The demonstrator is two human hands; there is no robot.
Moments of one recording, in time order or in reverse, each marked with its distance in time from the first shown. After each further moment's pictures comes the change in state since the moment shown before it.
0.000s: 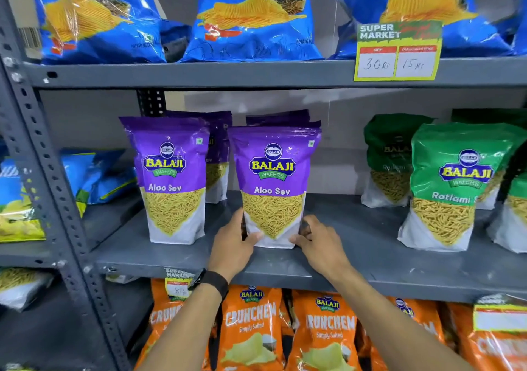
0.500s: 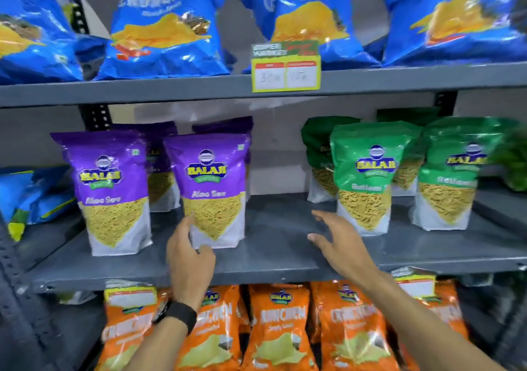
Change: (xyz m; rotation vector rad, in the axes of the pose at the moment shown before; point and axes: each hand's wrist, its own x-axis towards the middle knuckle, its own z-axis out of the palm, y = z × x) left_hand -0.052 0.058 0.048 -0.183 0.399 -0.068; right_hand -0.054 0.098 -0.137 -0.080 0.176 -0.132
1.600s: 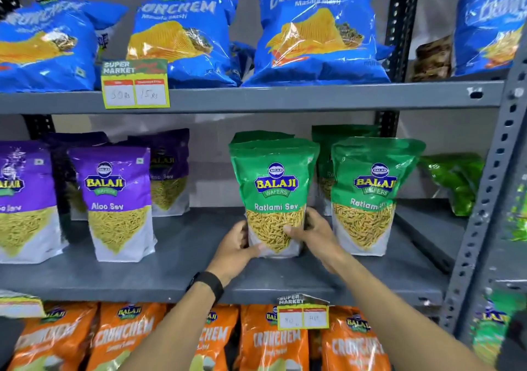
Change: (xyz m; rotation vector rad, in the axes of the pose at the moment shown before) left_hand -0.062 0.103 0.259 -0.323 -0.620 -0.144; right_hand 0.064 0.157 -0.111 0.803 -0.190 0.256
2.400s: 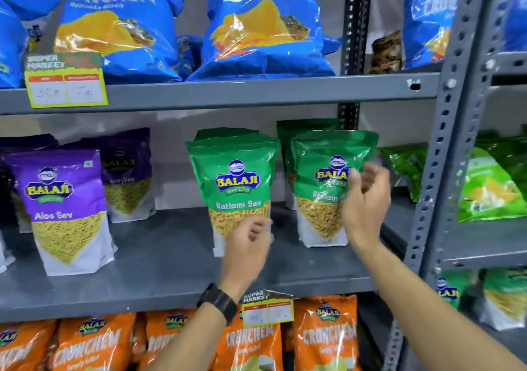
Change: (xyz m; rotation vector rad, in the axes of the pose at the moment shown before) left_hand -0.048 0.071 0.103 0.151 0.163 0.187; right_hand -0.036 -0.059 -0.107 -0.193 0.940 -0.407
